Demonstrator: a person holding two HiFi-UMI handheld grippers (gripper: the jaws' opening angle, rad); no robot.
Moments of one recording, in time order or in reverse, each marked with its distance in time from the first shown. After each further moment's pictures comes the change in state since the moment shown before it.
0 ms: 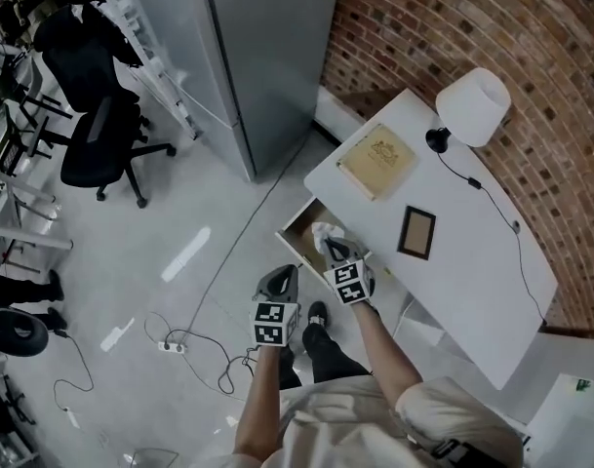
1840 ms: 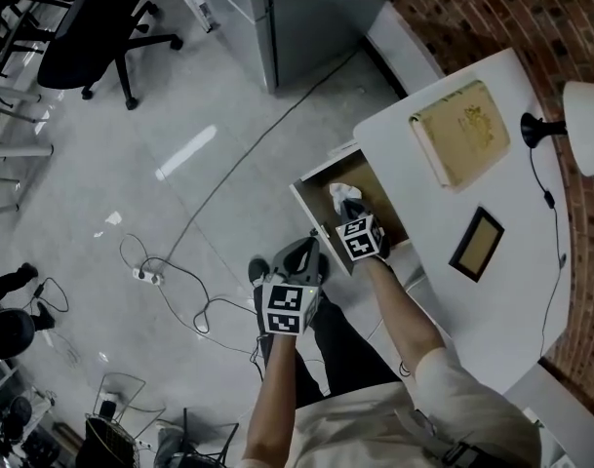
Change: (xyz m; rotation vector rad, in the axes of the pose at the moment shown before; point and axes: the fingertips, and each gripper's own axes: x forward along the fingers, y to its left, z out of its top) left arm 0.123 0.068 -0.136 -0.235 0.092 0.096; right arm 0.228 -0.011 -0.203 -0.148 0.365 0.162
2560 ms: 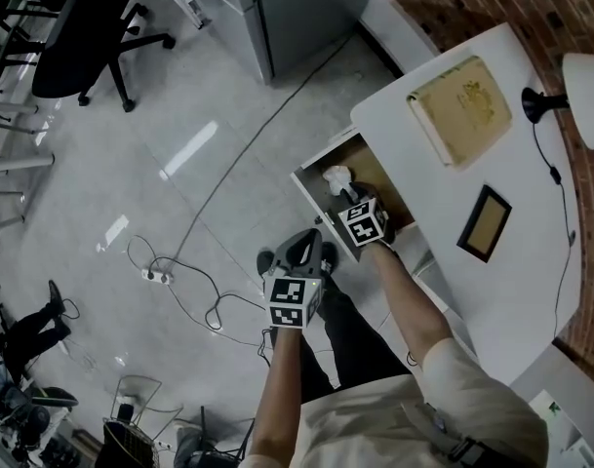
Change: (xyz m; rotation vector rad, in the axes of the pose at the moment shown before) left arm -0.005 -0.001 -0.007 0.021 0.015 -0.028; right arm 0.002 0.003 -0.002 0.035 0.014 0.005
